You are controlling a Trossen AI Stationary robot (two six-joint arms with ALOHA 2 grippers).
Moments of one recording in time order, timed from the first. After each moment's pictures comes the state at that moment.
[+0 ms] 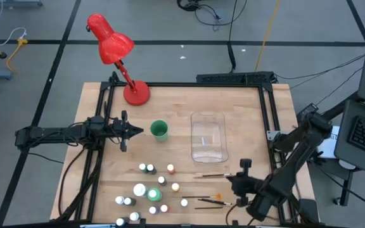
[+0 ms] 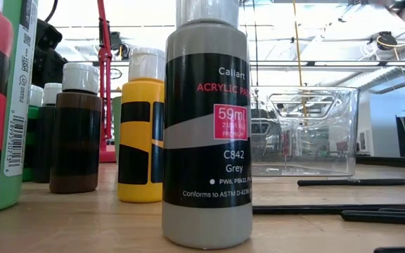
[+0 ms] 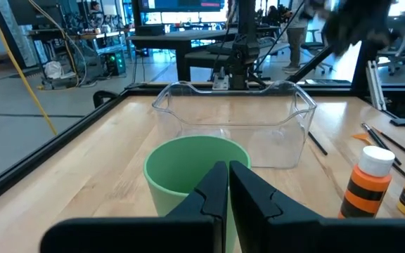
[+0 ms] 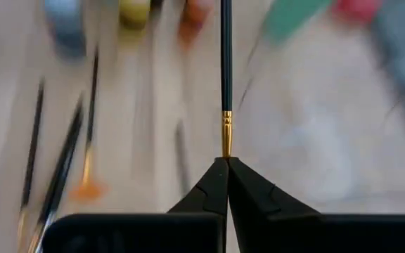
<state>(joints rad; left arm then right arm) 0.14 0.30 0.01 0.21 0.08 0.04 0.92 1.54 1.19 -0.92 0.85 0.75</state>
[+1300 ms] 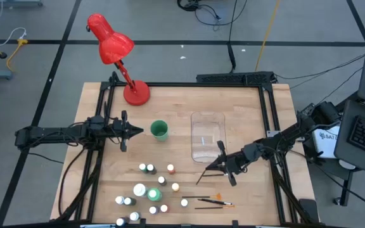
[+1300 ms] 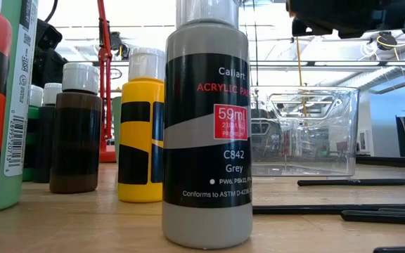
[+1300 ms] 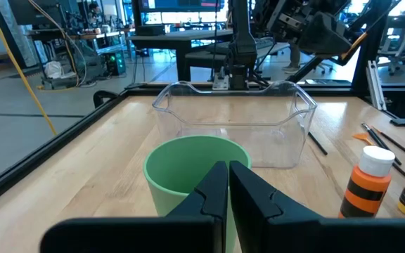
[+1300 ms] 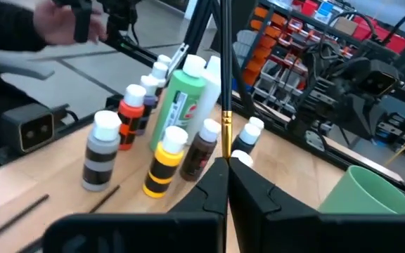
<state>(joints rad) 0.14 0.30 0.01 0.21 0.08 0.04 0.43 1.32 0.45 0.75 0.13 -0.36</state>
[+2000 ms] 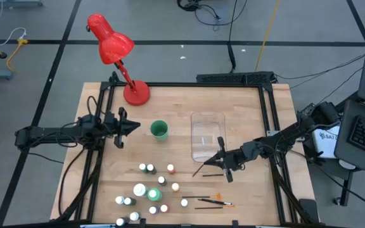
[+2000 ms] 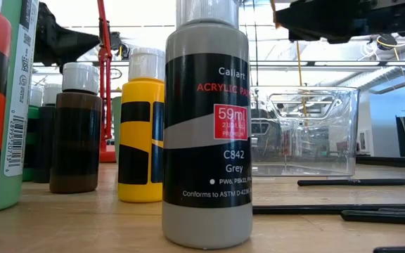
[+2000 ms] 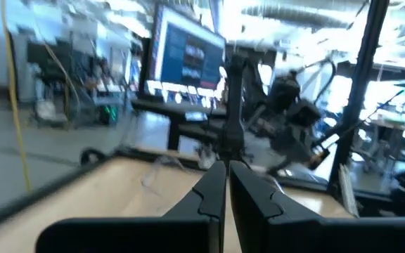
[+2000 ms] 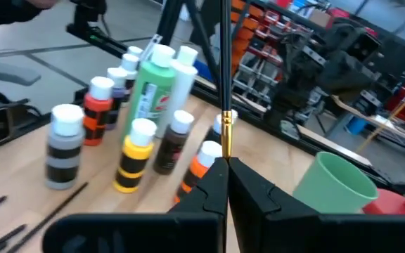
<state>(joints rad) 0.14 0.30 0.01 0.51 0.06 -0.15 0.39 1.32 0.45 0.76 0.19 -0.35</state>
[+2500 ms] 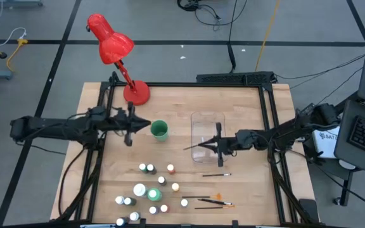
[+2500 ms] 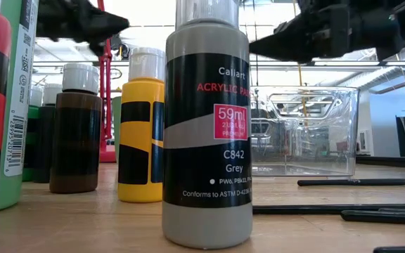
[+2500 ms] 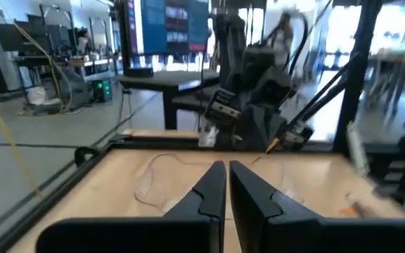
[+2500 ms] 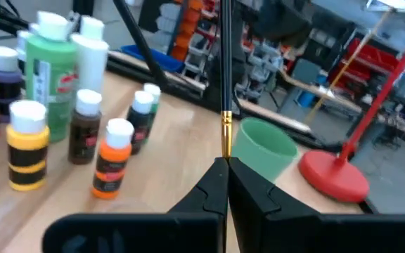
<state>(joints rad) 0.13 0.74 0.35 0.42 0.12 0.02 0.19 1.36 0.45 0.80 0.18 -0.34</state>
